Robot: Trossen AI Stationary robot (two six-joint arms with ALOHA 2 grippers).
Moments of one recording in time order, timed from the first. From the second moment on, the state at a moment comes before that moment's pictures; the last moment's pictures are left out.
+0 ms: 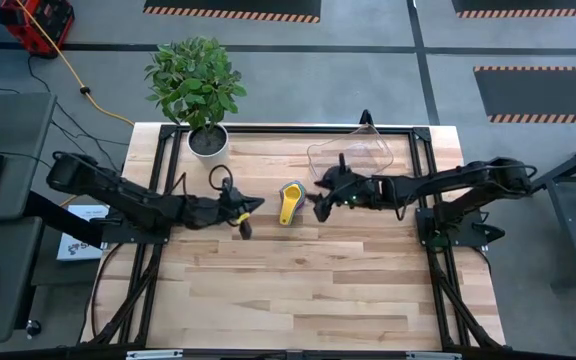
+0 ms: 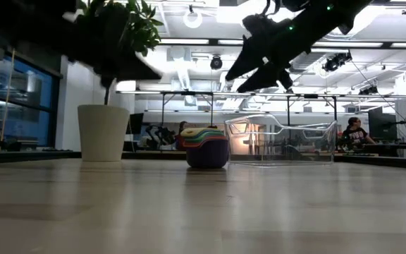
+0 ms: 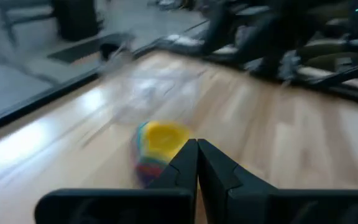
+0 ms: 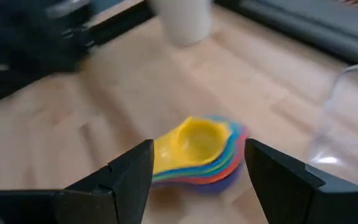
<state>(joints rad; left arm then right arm) -0.18 1.26 0.41 0.57 -0.58 -0.27 -0.01 1.41 0.82 0.03 0.33 0.47</state>
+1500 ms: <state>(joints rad) -0.14 1.26 0.35 0.59 -0.49 -0.33 0.20 1.58 0.82 -0.13 0.23 0.94</state>
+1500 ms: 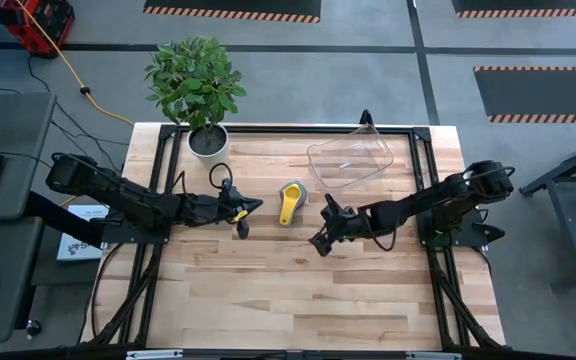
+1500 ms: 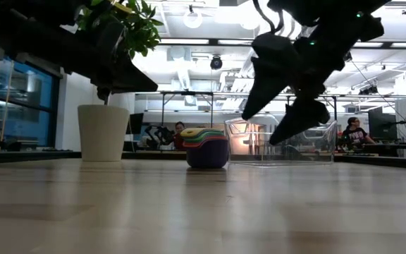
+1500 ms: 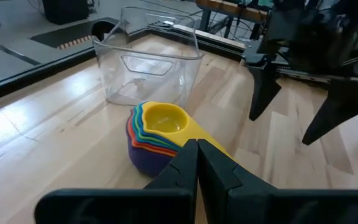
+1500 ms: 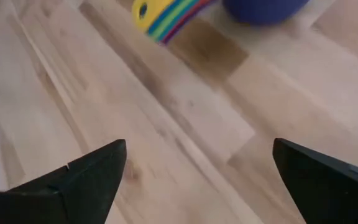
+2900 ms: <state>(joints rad) -0.14 1.26 0.35 0.58 -0.45 -0.33 0.16 1.78 0.45 0.87 0.33 1.07</state>
